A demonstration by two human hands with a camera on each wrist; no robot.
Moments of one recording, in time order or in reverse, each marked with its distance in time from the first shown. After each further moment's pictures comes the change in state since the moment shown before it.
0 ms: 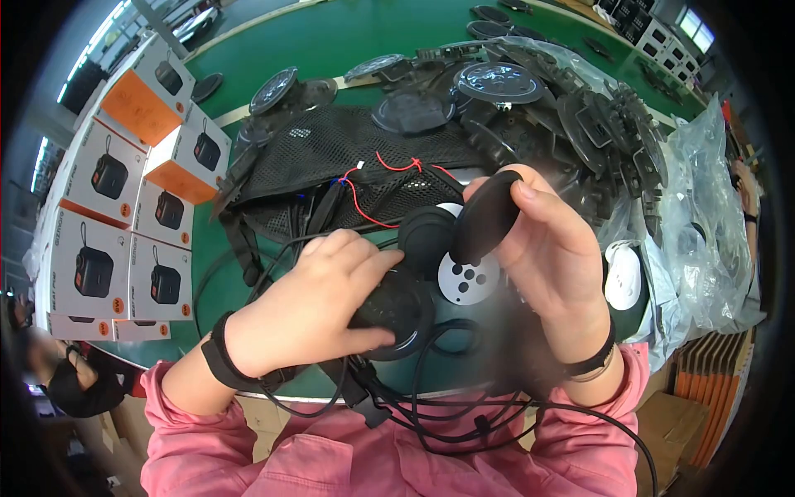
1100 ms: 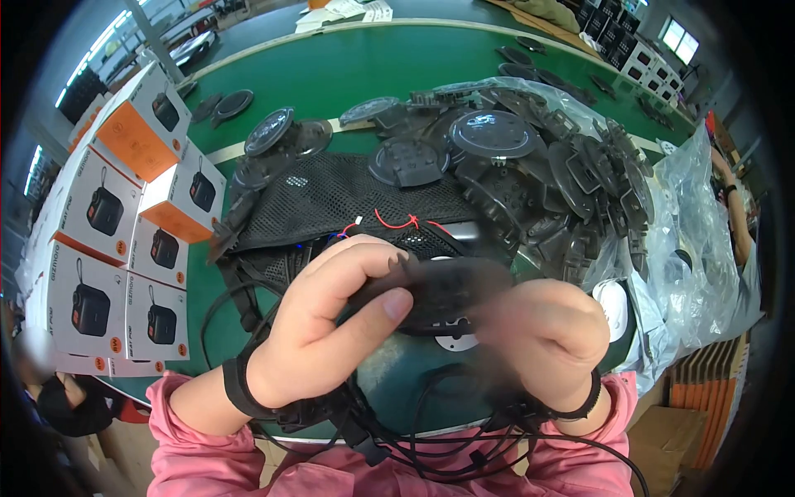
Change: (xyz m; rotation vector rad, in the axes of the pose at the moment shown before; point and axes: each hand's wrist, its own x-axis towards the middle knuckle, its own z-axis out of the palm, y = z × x) left_hand 0.024 0.006 -0.009 -0.857 0.403 -0.054; right_hand -0.020 -0.008 0.030 -1.271 -0.105 -0.724
